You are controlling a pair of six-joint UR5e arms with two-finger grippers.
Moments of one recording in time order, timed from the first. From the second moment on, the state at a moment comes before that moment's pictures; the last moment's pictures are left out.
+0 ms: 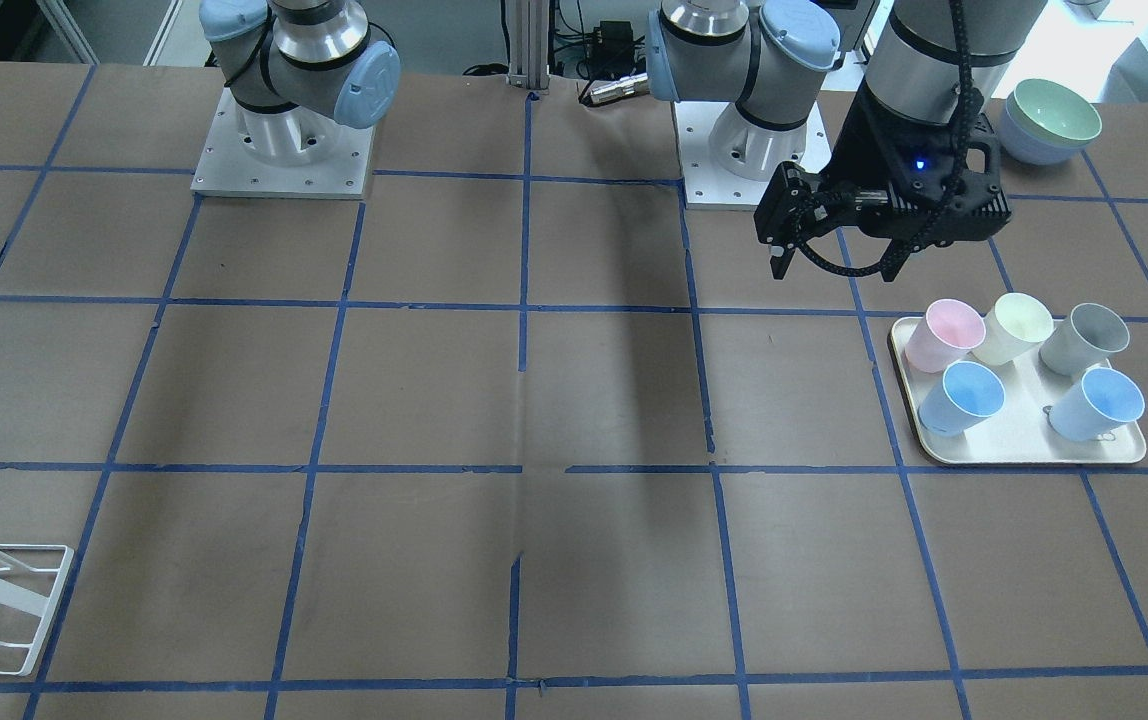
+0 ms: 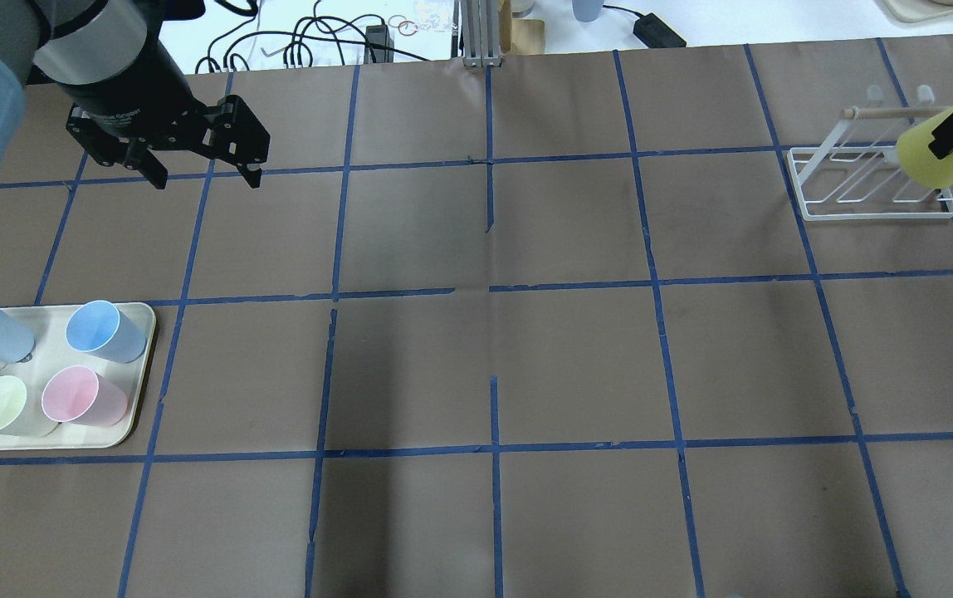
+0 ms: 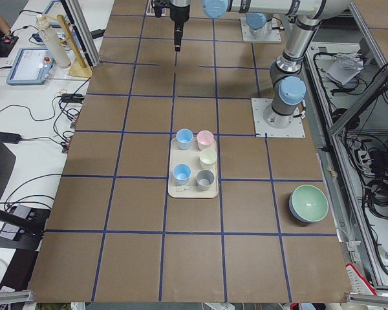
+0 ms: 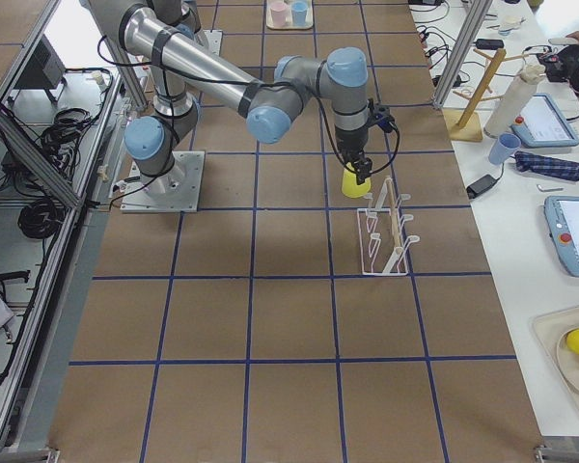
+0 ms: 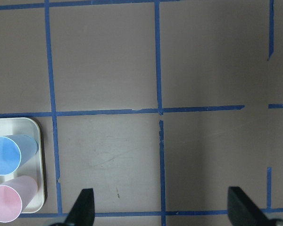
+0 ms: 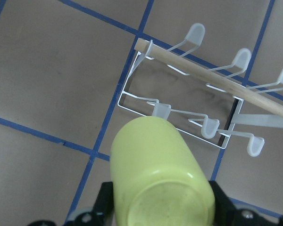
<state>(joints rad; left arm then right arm) -1.55 -1.57 -1.54 -1.52 1.59 0.05 1.09 -1.48 1.66 -1.98 -1.54 -0.87</state>
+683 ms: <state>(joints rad) -1.41 -1.57 -1.56 -1.57 1.41 0.17 1.40 -1.54 1.66 -1.81 -1.22 -0.57</state>
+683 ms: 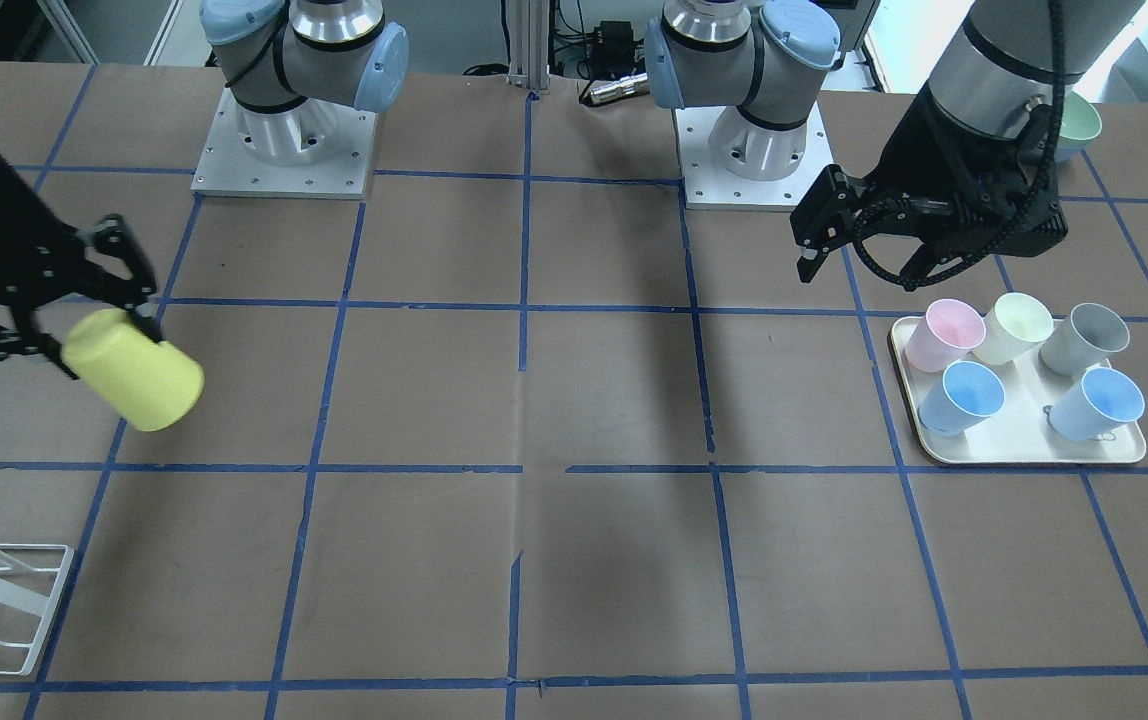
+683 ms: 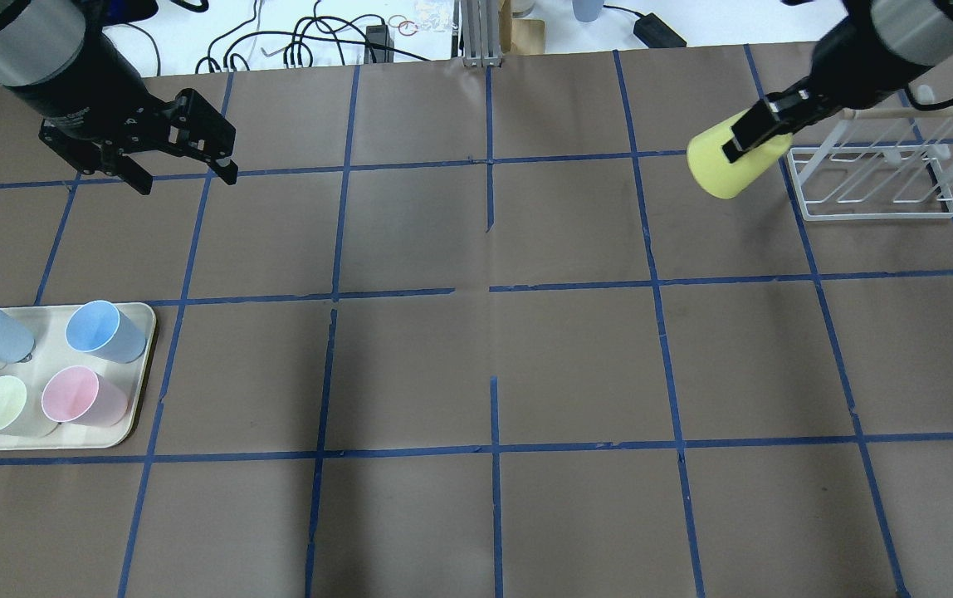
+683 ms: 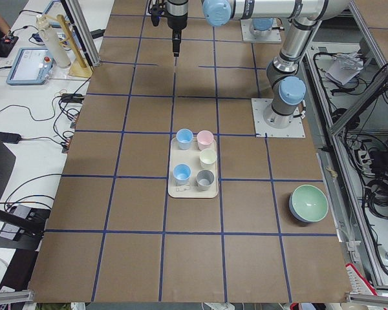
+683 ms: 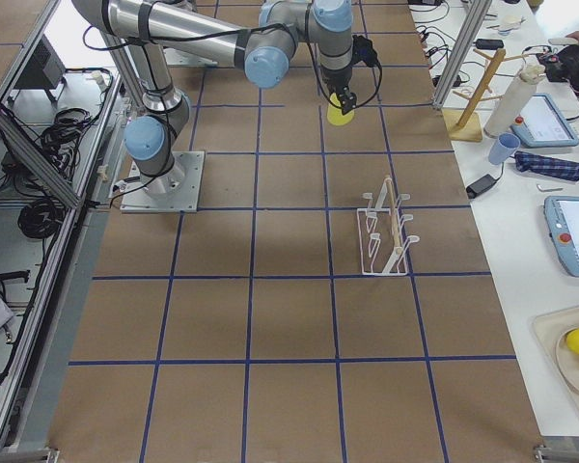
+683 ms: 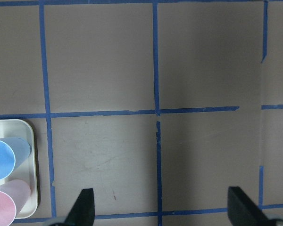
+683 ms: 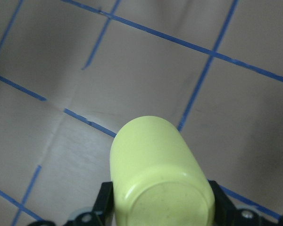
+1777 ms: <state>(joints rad) -1.33 -1.56 -1.77 -1.58 0.62 0.20 1.52 -1.52 1.71 -1.78 -0.29 -0.14</state>
